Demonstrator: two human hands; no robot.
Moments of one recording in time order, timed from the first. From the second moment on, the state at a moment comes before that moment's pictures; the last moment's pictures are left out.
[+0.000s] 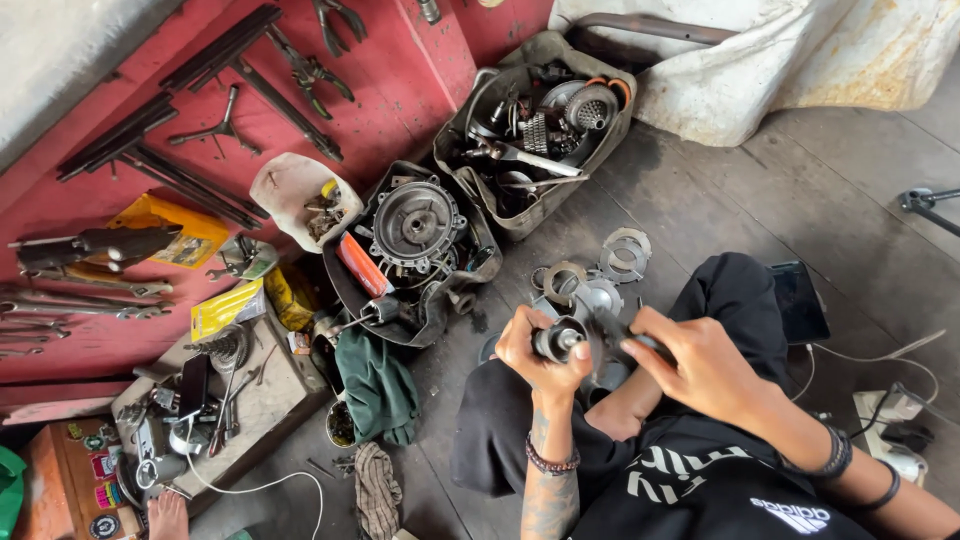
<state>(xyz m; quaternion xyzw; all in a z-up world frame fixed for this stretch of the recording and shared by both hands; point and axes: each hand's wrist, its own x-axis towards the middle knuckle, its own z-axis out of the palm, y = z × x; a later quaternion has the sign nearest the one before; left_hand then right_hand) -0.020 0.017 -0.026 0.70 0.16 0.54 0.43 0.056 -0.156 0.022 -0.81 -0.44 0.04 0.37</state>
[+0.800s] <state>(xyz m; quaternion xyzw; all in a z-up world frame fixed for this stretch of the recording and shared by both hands) 0.000 0.012 -0.030 0.62 0.06 0.48 0.62 0.080 -0.183 0.018 -0.85 -0.33 0.04 0.41</state>
